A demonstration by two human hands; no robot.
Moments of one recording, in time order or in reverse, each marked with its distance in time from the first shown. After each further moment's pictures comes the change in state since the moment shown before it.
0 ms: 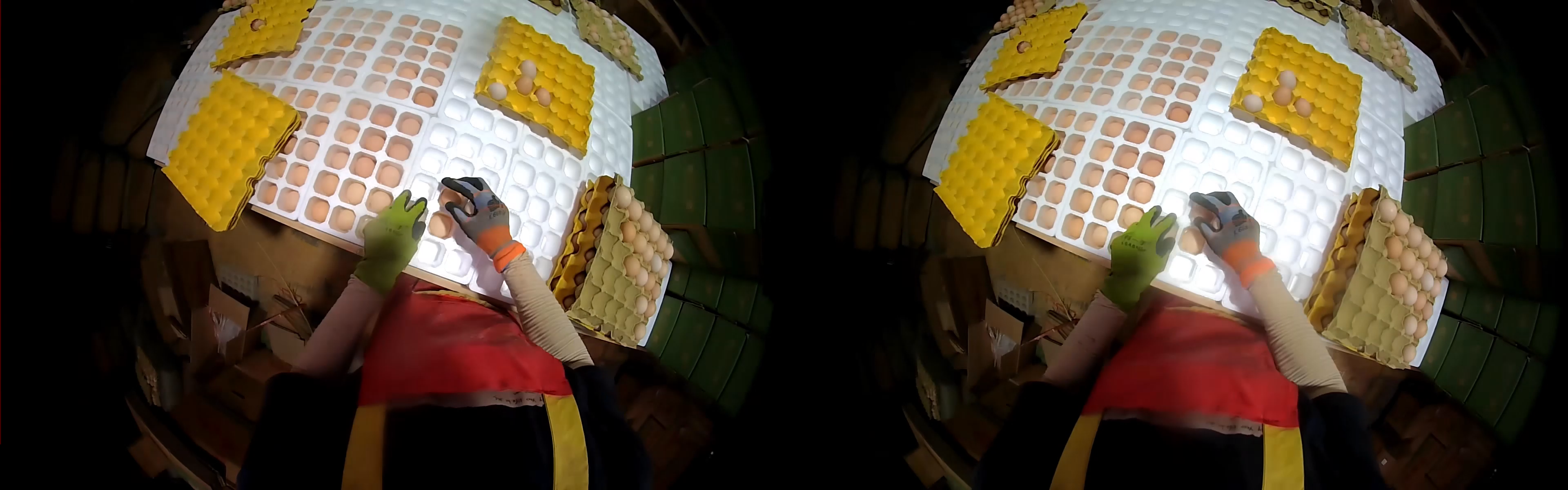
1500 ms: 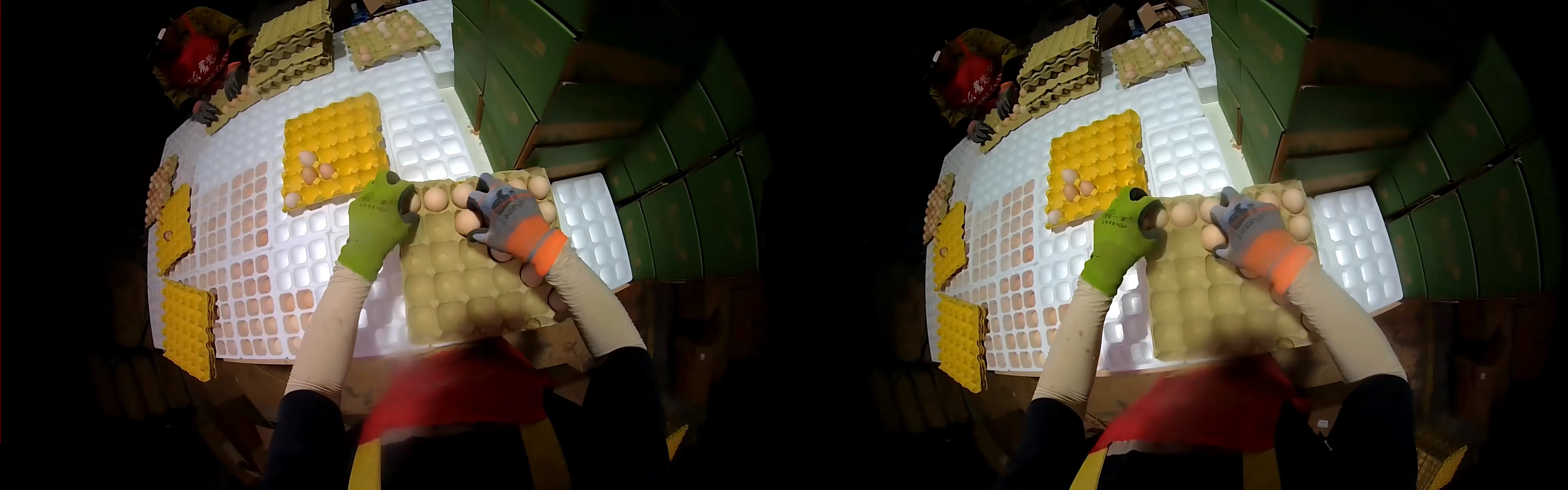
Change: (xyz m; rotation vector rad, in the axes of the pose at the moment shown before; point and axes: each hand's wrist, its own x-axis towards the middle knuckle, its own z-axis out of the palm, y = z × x) left_hand 0.178 0.330 0.102 -0.064 -0.227 0.540; right_hand -0.151 0.162 -0.342 -0.379 -0.051 0.296
